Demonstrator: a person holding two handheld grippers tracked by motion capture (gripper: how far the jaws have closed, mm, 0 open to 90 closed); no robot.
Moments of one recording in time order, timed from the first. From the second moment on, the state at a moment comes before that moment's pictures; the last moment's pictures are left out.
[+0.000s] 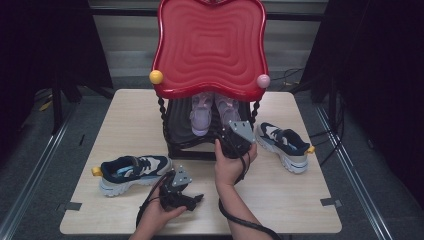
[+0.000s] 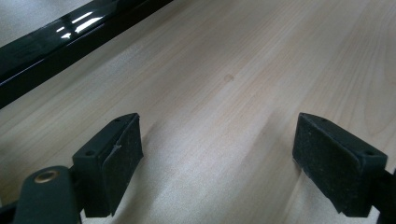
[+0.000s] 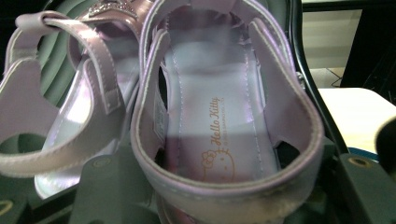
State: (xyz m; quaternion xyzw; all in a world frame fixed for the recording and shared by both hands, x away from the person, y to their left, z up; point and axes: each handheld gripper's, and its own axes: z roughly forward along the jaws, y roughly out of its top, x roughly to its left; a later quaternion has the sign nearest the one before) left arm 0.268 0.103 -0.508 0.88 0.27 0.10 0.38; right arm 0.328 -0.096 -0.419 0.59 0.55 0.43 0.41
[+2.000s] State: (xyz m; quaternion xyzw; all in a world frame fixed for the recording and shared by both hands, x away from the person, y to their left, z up) left arm 0.267 0.102 -0.507 0.88 0.27 0.10 0.38; right arm 0.322 -0.109 -0.435 0.54 0.63 0.44 0.36
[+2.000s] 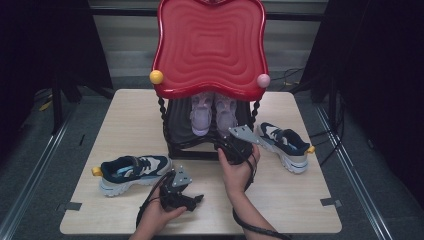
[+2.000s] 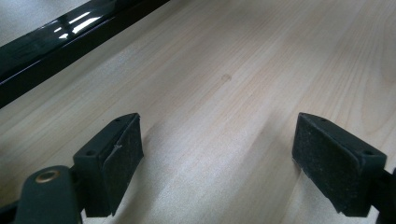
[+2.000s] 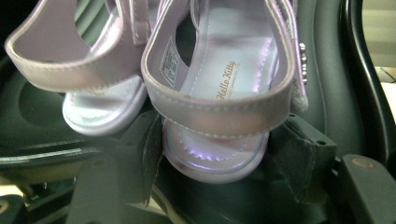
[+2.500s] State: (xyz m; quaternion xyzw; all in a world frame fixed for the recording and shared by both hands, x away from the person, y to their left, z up) left arm 0.267 0.102 -0.508 0.88 0.27 0.10 0.38; right arm 0.339 -0.101 -0.438 0.54 0.62 0.44 0.37
